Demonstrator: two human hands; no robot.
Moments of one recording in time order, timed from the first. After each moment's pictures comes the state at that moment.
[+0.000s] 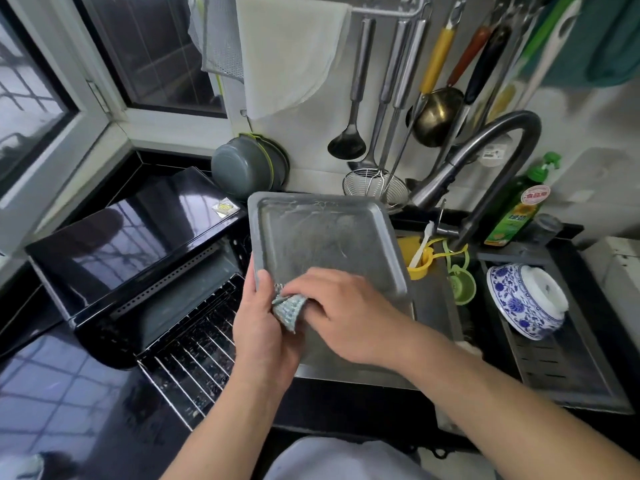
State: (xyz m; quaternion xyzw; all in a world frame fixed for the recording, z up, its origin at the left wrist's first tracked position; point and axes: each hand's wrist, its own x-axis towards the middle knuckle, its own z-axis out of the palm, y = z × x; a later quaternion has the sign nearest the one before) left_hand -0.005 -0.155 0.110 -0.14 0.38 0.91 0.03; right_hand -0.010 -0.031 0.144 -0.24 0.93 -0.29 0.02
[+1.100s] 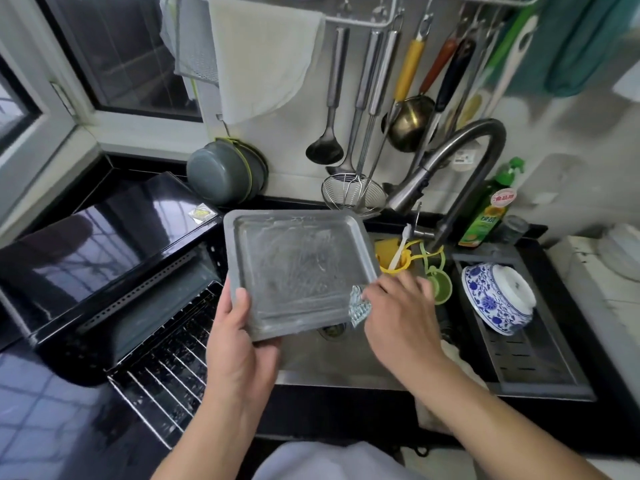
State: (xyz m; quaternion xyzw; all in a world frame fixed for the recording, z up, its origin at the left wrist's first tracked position) left_hand -0.003 -0.163 0.096 -0.18 0.32 0.93 0.04; right_hand 0.014 0.036 0.103 0.05 0.99 -0.02 -0.10
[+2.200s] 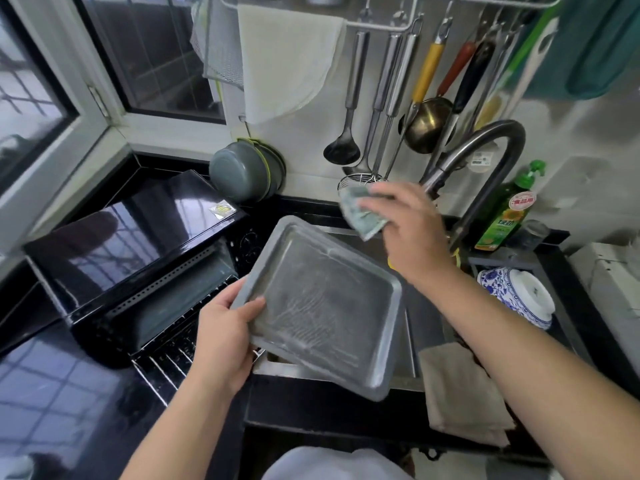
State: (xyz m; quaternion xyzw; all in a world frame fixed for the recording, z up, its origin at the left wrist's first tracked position) left_hand 0.003 -0.206 0.110 -0.18 0.55 0.81 0.09; right_hand -0.069 0.050 0.157 -0.13 0.92 -0.22 -0.30
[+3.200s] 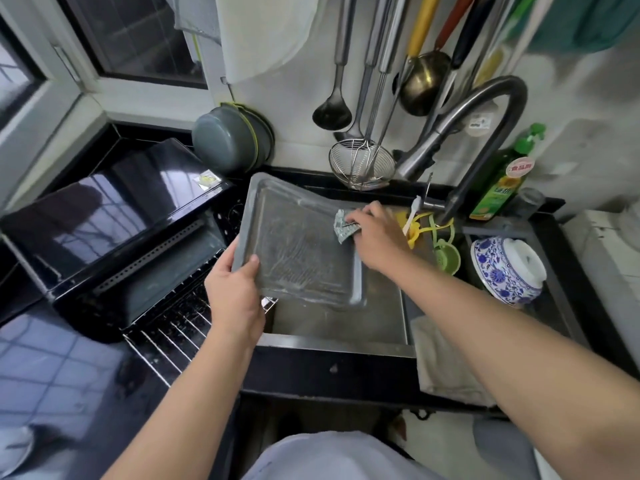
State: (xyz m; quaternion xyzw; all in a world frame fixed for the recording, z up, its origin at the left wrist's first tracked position) left_hand -0.026 -0.175 0.066 -0.24 0.50 0.83 -0.02; right_hand -0.095 0.059 0.053 0.02 0.99 -0.17 -0.02
